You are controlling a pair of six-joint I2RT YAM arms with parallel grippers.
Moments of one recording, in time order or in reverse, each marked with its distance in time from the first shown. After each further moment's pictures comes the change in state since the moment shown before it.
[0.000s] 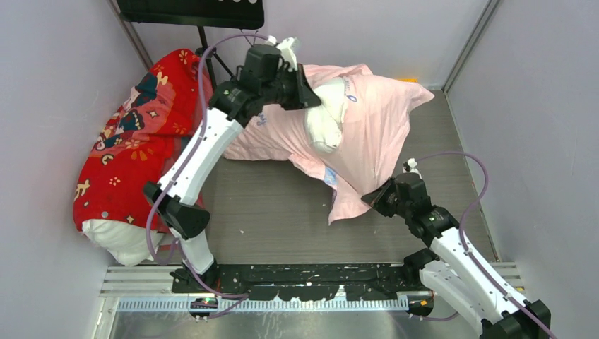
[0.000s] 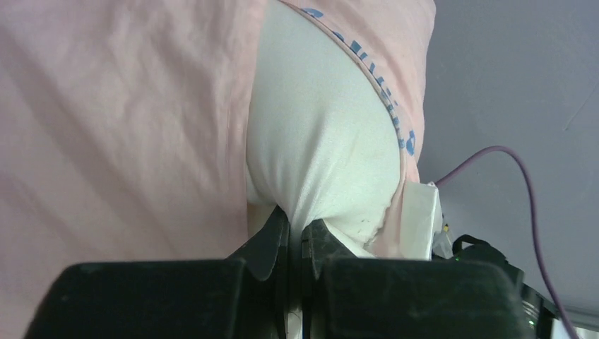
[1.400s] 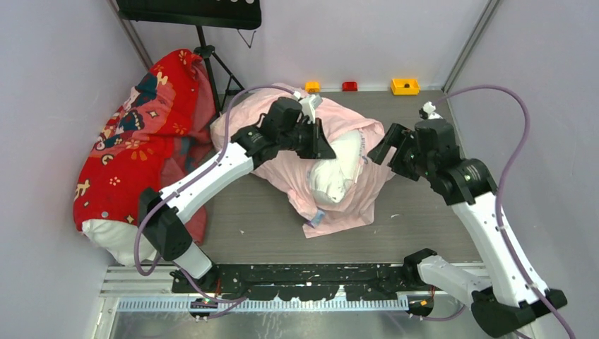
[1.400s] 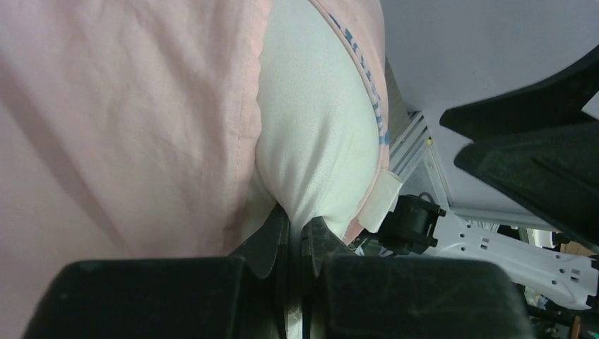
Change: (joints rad) left arm -0.117 -0.204 -0.584 0.302 0.105 -0.100; right arm -0.026 0.237 0.771 -0.509 0.104 -0.232
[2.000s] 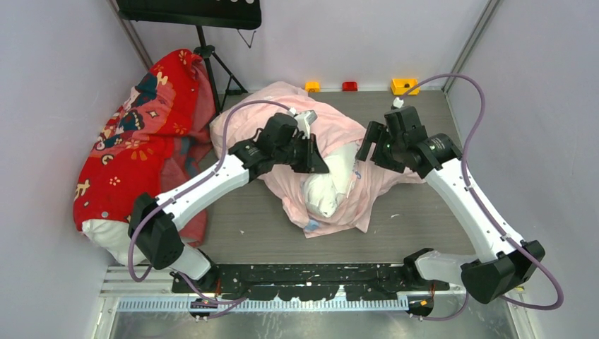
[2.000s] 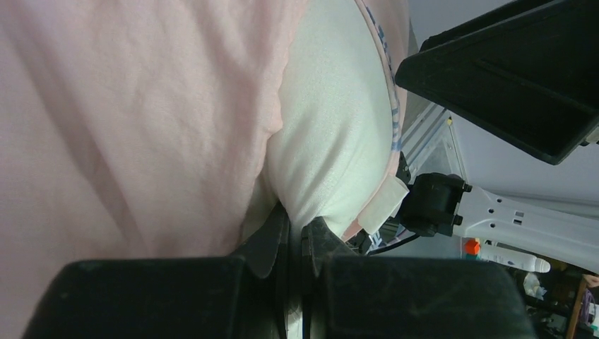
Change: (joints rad) left arm -0.007 -0.082 -0.225 0.077 0.000 0.001; right arm 0.043 0.285 0.055 -0.005 0.057 -0.056
